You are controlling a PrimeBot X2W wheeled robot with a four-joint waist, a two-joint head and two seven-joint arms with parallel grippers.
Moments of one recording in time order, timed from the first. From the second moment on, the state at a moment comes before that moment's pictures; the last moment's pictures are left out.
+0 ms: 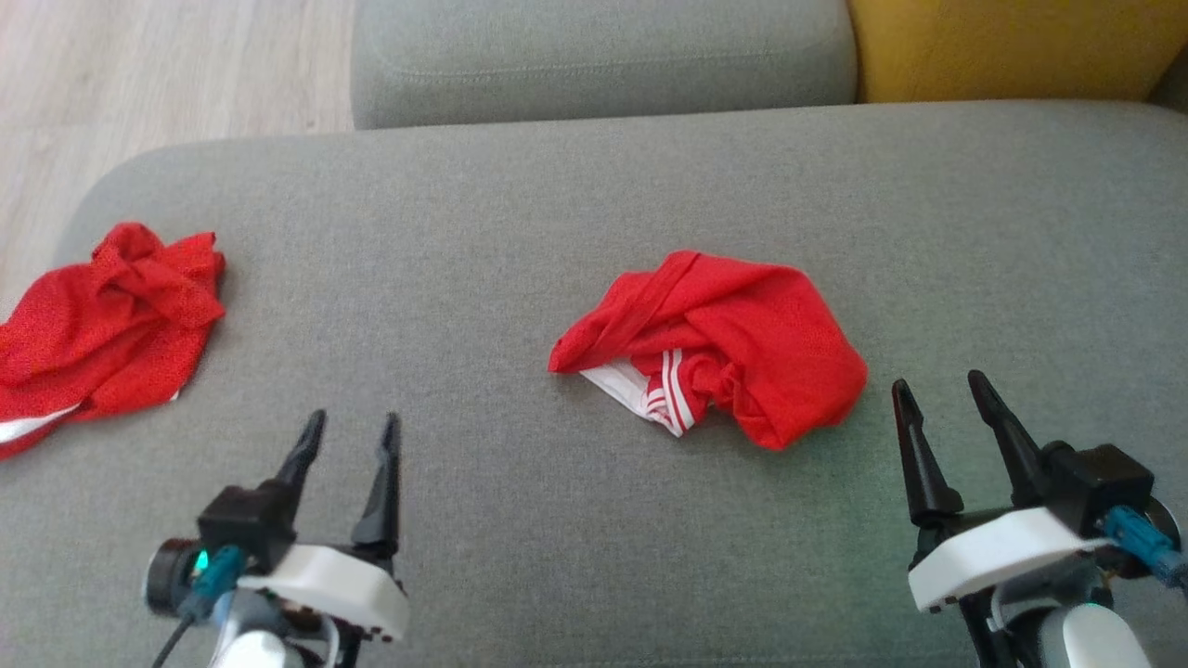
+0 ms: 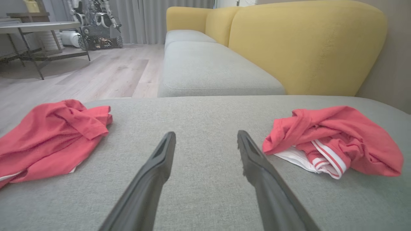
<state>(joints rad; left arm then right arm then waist) 0.01 0.24 -0.34 0.10 -0.33 0.14 -0.21 0.07 -0.05 0.03 -0.03 0.12 0.13 0.04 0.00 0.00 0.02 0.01</state>
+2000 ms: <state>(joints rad) -0.26 0.37 -0.45 0.14 -0.56 0.12 0.02 -0.07 -0.05 0.05 0.06 0.19 0.13 -0.03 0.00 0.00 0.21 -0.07</state>
